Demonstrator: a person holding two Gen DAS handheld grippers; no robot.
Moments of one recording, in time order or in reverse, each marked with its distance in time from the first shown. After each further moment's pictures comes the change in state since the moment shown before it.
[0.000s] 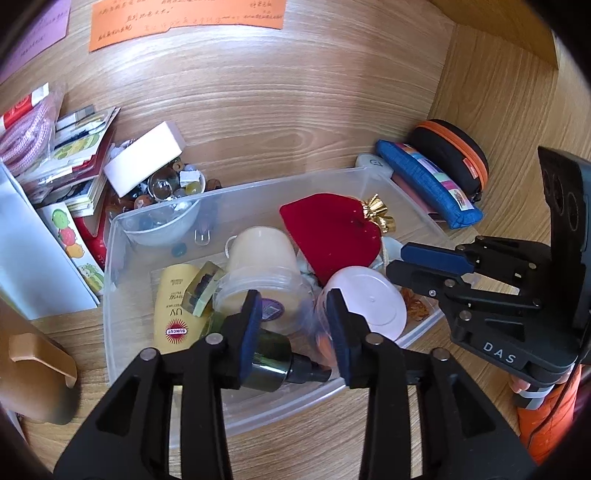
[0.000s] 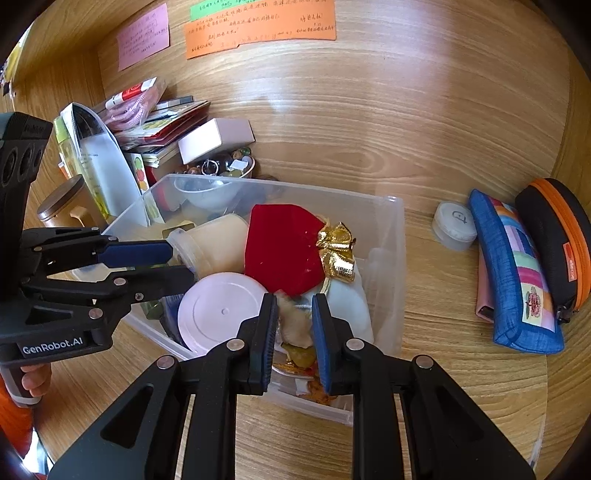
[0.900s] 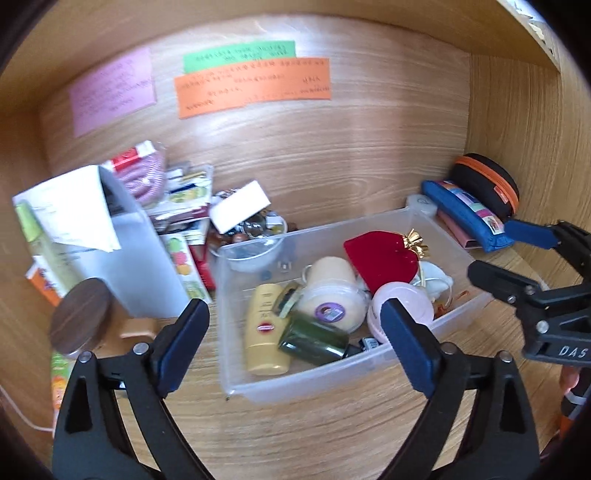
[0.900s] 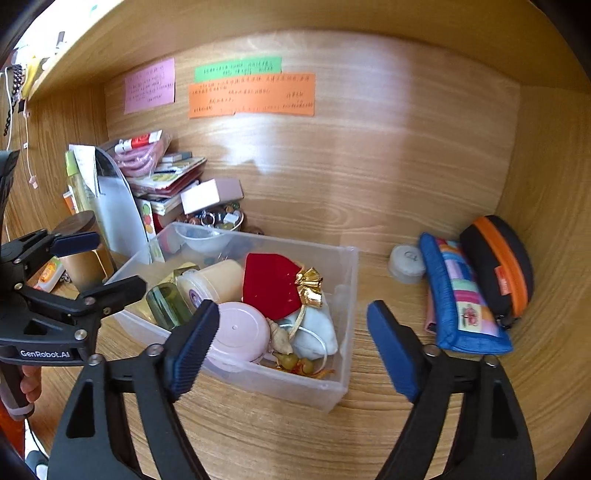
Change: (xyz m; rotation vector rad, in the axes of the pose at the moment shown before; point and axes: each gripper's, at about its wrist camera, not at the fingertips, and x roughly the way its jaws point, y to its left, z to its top) left arm -0.075 -0.008 -0.020 0.011 -0.196 0.312; right arm -0.072 0.018 -0.004 0.002 -0.189 -0.129
